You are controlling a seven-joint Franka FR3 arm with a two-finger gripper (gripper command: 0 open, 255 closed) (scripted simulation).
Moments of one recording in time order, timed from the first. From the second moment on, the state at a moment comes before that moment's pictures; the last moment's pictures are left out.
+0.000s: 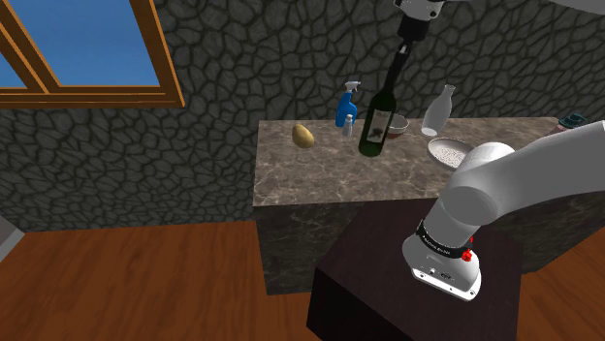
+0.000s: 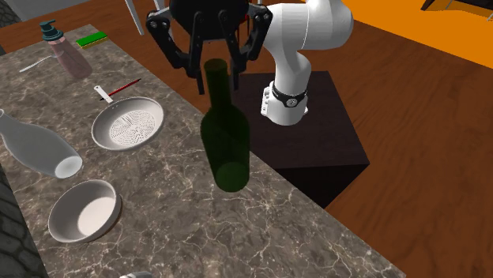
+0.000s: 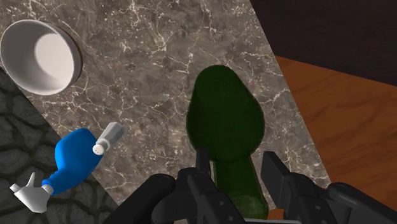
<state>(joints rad) -0.09 -0.69 -0.37 -2.30 -0.21 1.75 -0.55</state>
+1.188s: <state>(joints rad) -0.07 -0.62 -0.35 -2.00 -0.18 1.52 -0.56</state>
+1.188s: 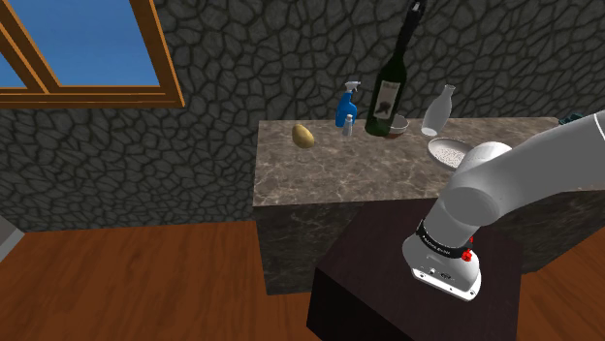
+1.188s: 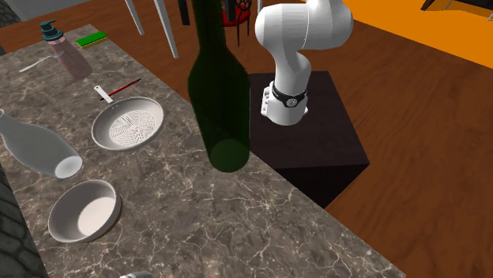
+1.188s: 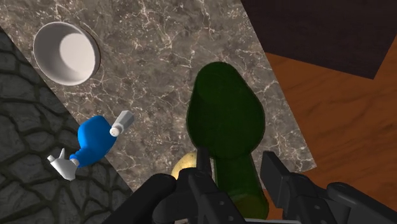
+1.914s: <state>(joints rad) -0.05 -0.55 -0.34 -1.79 -0.16 1.38 -0.57</state>
